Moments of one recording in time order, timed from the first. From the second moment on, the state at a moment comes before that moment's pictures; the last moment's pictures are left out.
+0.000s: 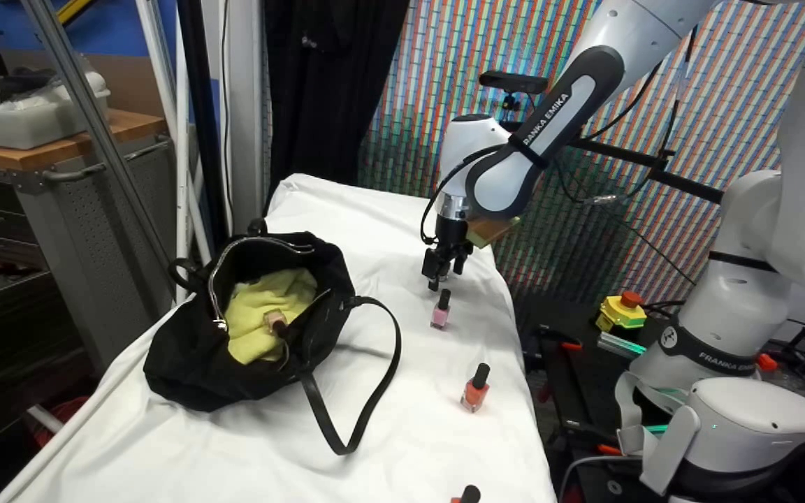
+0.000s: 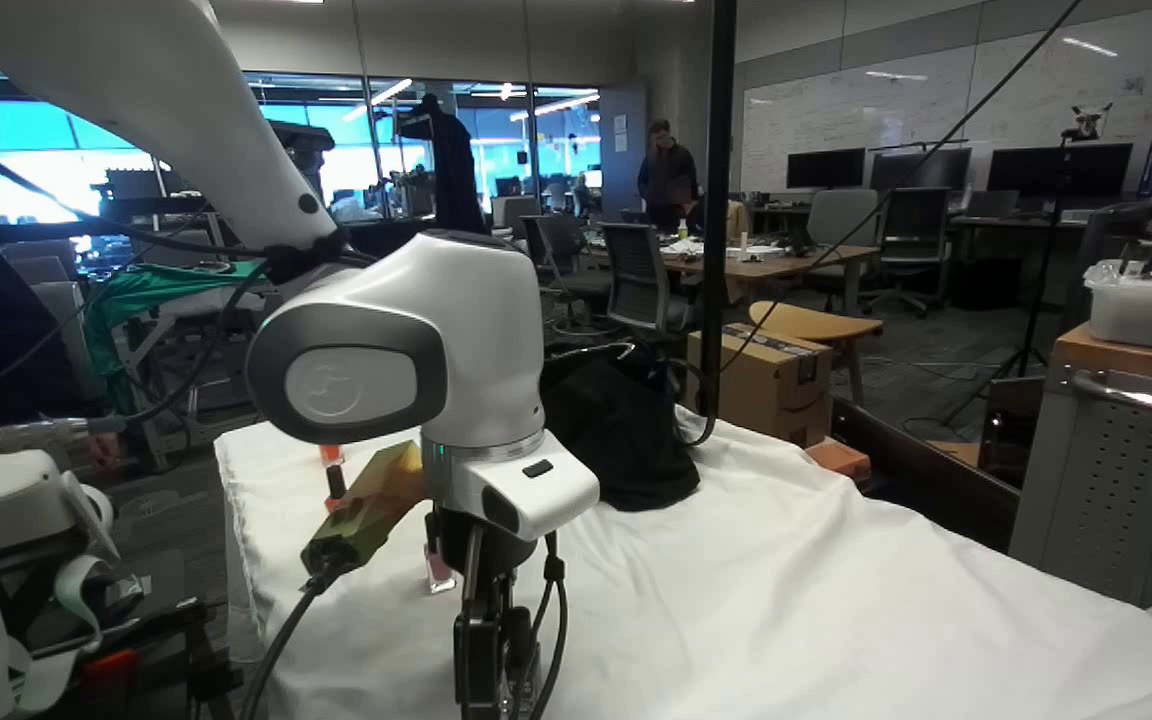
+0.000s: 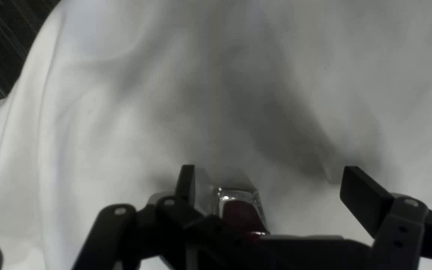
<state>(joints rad) -0.13 0.23 -0.18 -2.48 -0.01 2.67 0.25</state>
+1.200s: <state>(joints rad) -0.13 0.18 -0.22 -2.51 -0.06 2.70 0.27</state>
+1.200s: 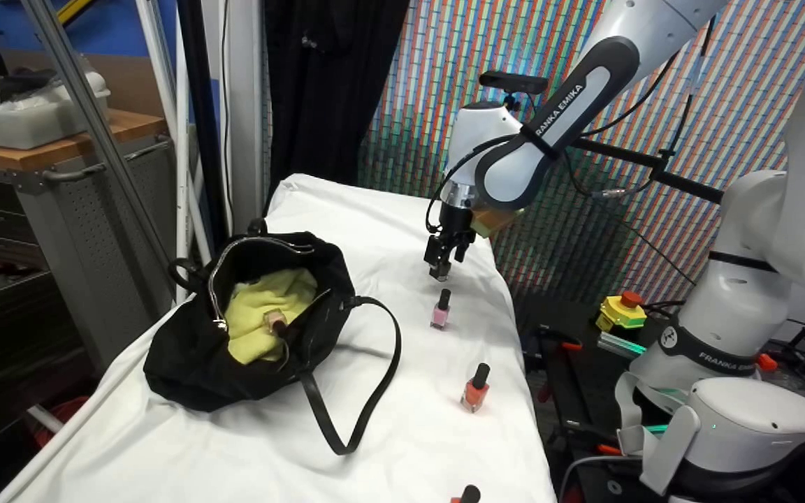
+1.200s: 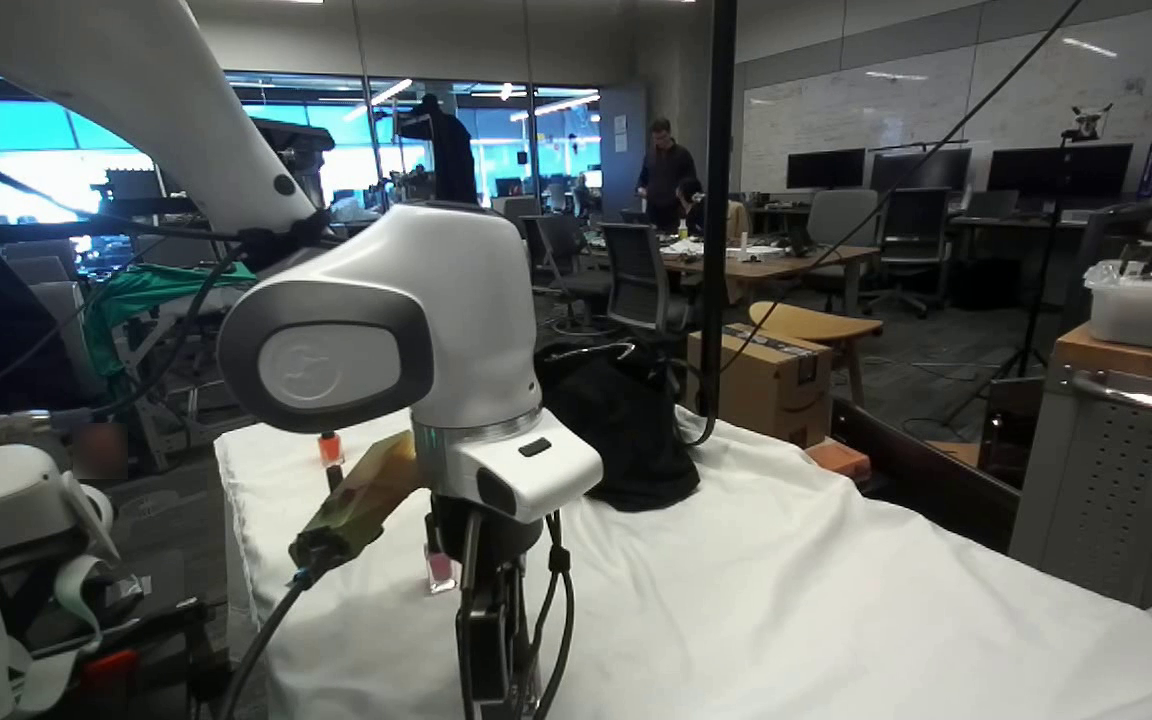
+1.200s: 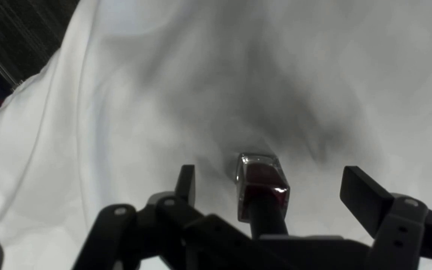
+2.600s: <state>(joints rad) -0.14 0.21 -0.20 -2.51 0.08 2.72 0.17</state>
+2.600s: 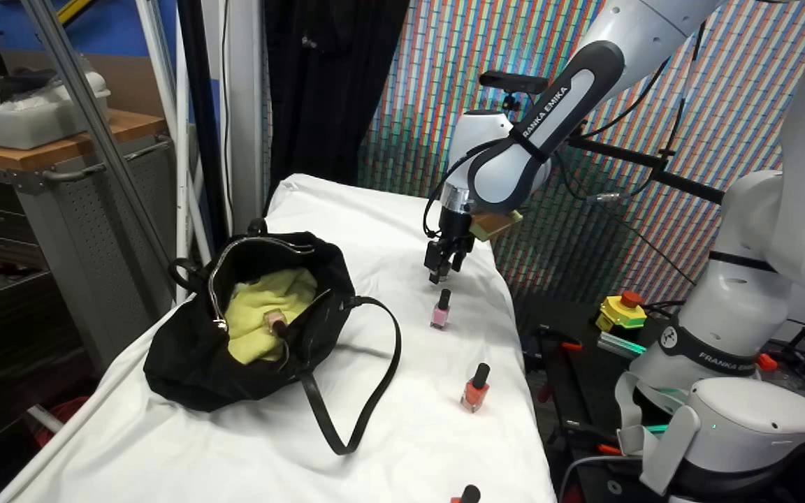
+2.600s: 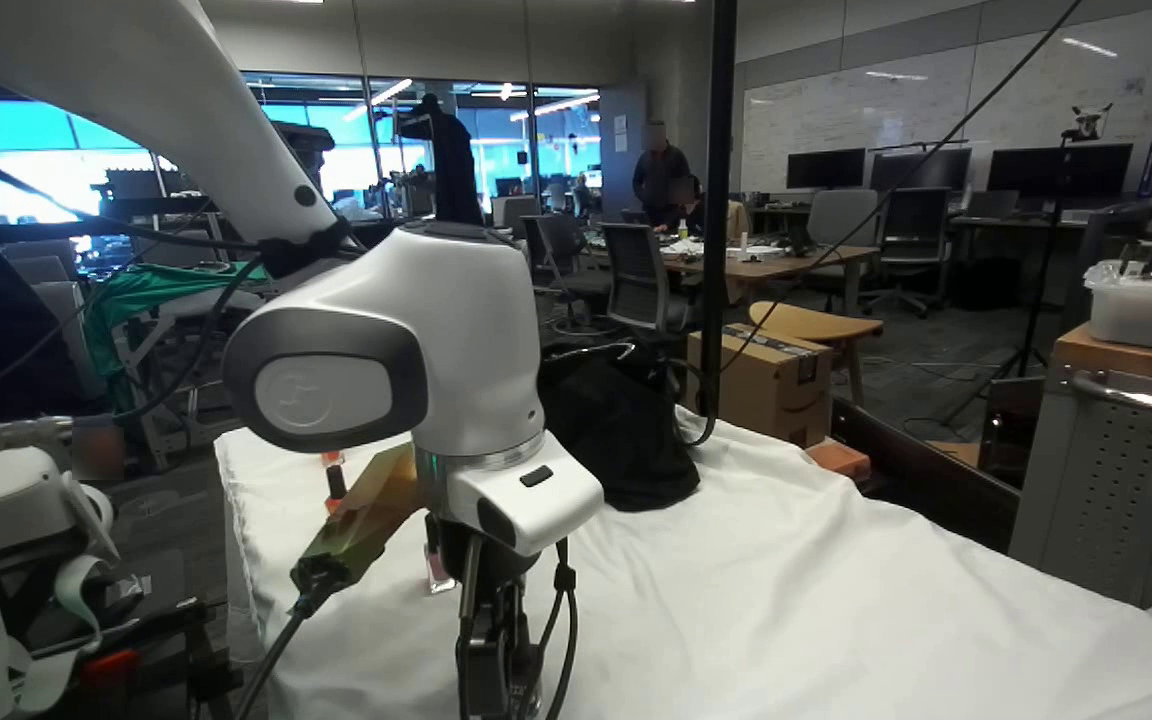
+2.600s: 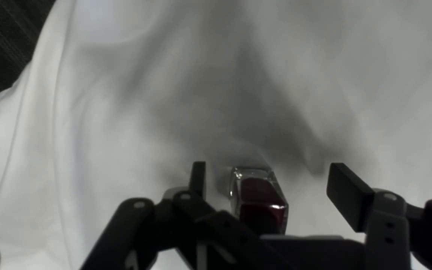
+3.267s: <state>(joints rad) -0.14 0.21 -0.20 -2.51 0.07 2.72 0.17</state>
